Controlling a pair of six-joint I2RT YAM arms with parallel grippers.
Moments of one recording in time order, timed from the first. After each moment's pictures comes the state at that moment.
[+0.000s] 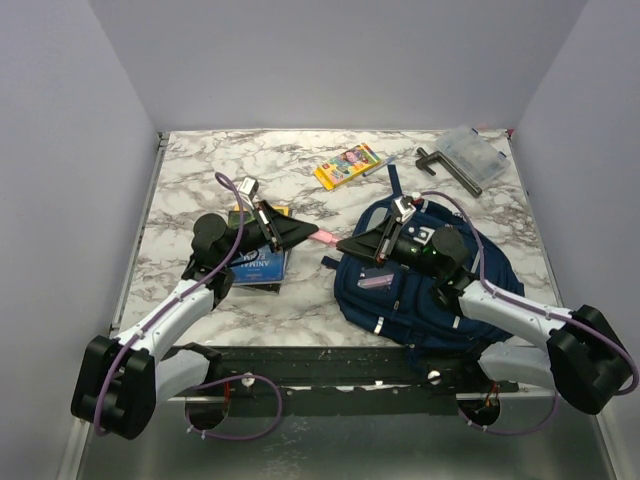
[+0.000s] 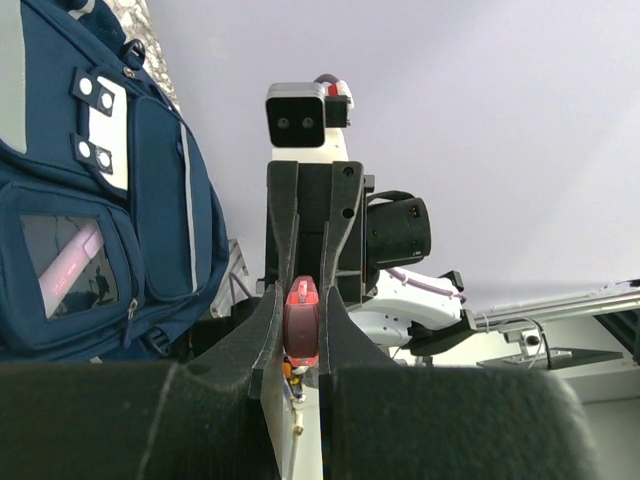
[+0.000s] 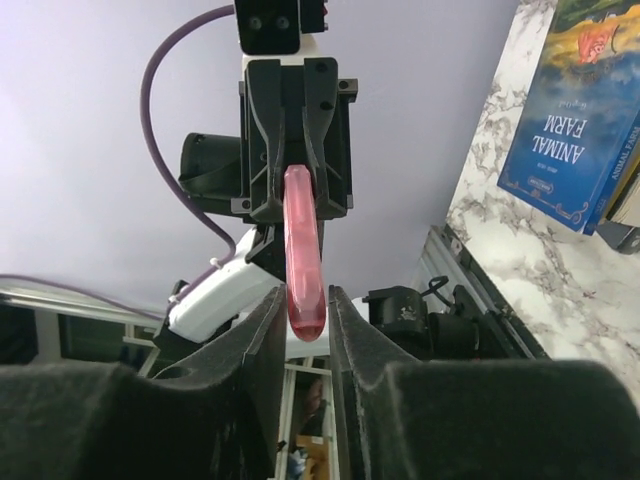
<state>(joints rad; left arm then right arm) -0.35 1.07 0.53 0.67 0.74 -1.42 0.65 1.17 0.49 0.80 -0.50 1.40</state>
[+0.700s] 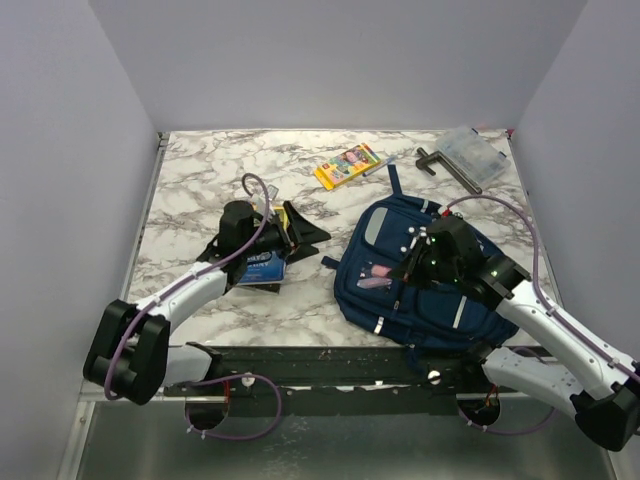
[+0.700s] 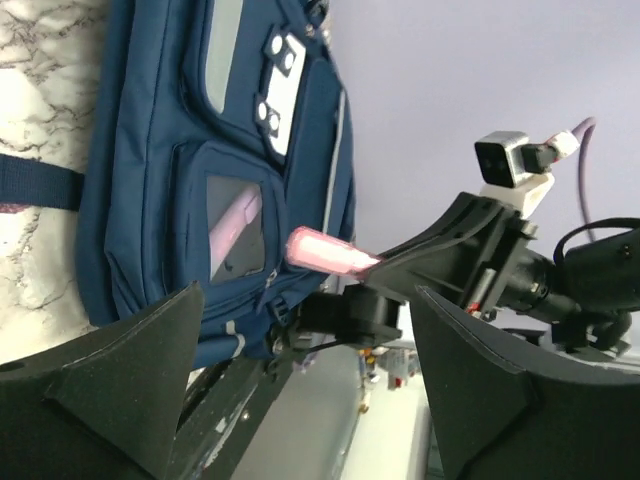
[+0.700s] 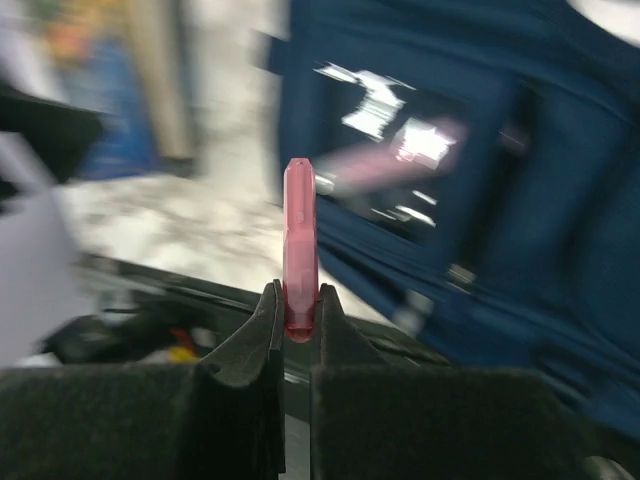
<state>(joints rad) -0.37 1.23 0.58 0.40 0.72 -1.18 0.64 0.91 0.84 -0.58 -0.07 0.95</state>
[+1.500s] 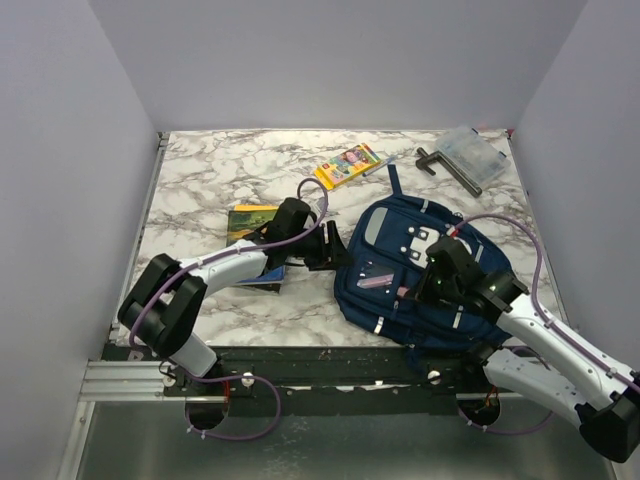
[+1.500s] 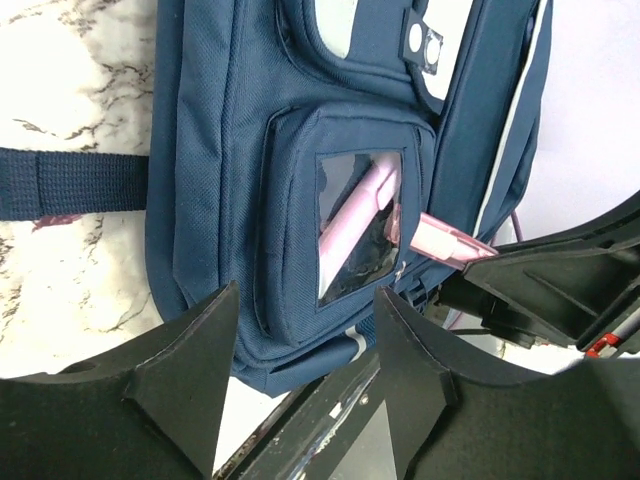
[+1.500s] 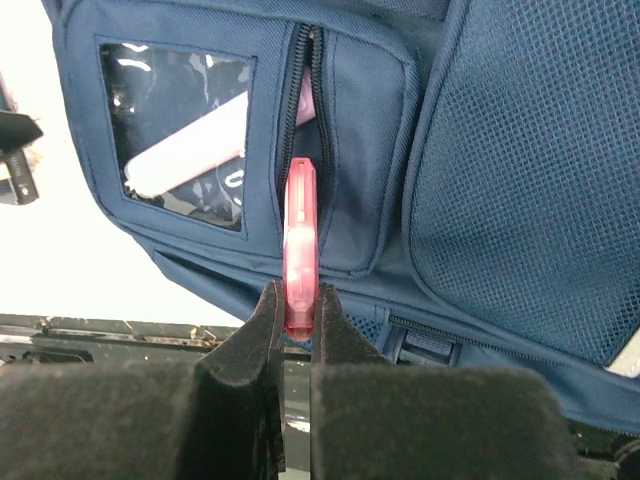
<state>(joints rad) -0.63 1.54 0.86 0.03 0.51 -0.81 0.64 0.86 0.71 -0.84 0.12 0.93</state>
